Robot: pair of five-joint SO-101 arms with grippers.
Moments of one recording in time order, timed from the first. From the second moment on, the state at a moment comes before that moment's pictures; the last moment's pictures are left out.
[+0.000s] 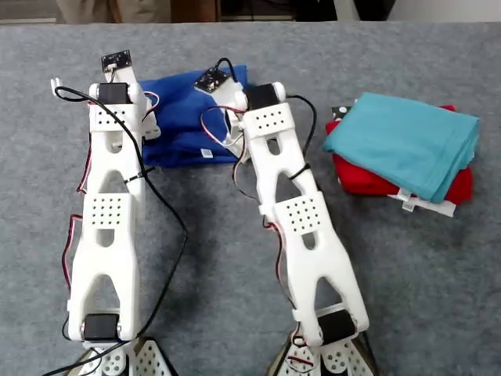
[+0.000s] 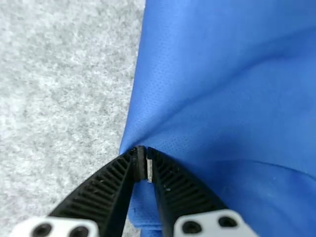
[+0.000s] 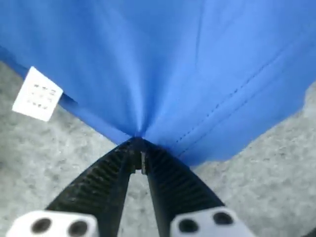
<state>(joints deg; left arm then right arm) -5.8 78.9 -94.7 99.7 5.6 -20.9 74.7 -83.0 101.2 21.4</state>
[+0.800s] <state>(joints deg) -6.2 67.5 -94.4 100.2 5.6 -15.6 38.7 -80.1 101.5 2.5</state>
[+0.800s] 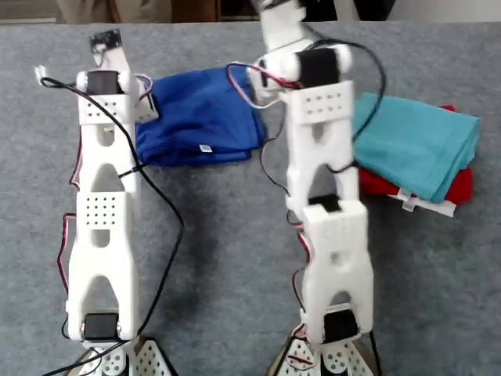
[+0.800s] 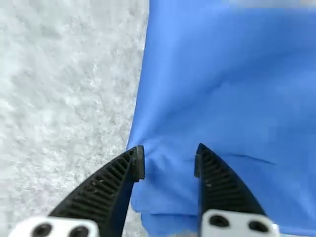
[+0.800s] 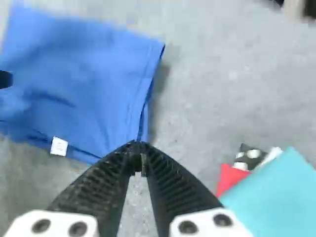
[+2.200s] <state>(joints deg) -9.2 63.6 -60.3 57.2 15.0 -24.1 27.9 -18.1 67.1 -60.9</state>
